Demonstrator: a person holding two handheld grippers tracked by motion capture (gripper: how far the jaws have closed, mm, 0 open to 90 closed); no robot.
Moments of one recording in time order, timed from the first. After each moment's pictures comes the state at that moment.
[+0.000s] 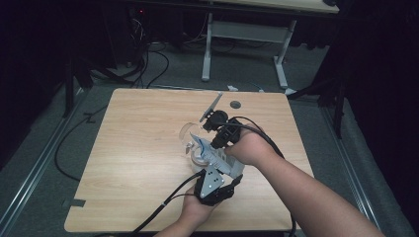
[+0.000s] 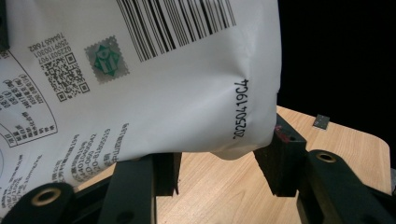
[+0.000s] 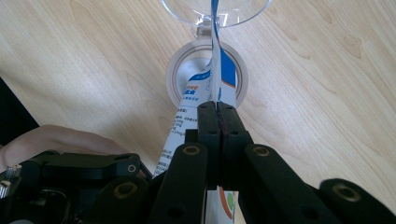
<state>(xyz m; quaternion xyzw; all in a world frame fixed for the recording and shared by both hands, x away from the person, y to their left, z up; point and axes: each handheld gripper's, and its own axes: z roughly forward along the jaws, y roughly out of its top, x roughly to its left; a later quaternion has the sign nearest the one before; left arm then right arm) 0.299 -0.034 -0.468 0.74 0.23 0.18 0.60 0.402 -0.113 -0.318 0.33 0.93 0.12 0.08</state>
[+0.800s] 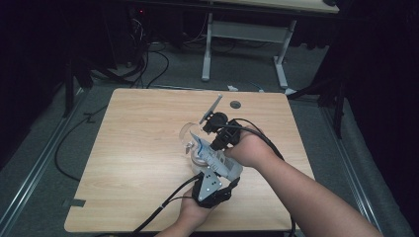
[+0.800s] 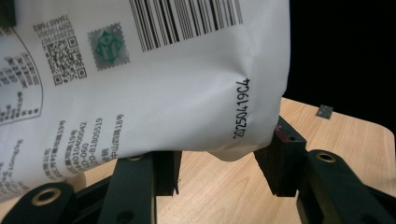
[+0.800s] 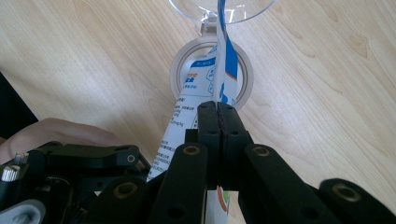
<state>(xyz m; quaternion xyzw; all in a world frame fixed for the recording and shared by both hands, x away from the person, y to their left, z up) 0.295 -0.029 -0.480 0.75 0.23 0.19 0.59 0.398 -0.113 -0.322 0.33 0.93 0.13 0.08</state>
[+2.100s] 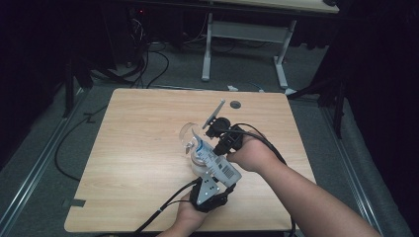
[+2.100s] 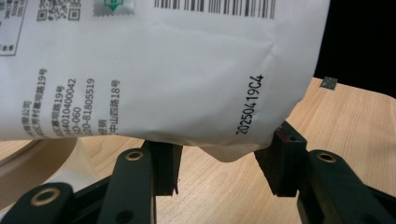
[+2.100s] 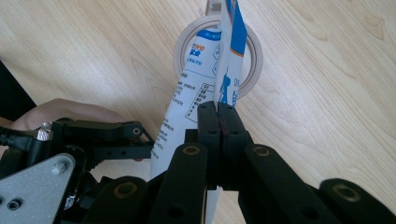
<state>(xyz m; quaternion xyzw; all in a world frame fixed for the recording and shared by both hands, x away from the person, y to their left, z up) 0.294 -0.023 -0.504 0.77 0.23 0.17 0.57 0.392 -0.119 -0.332 0.34 0.93 0.12 0.06</state>
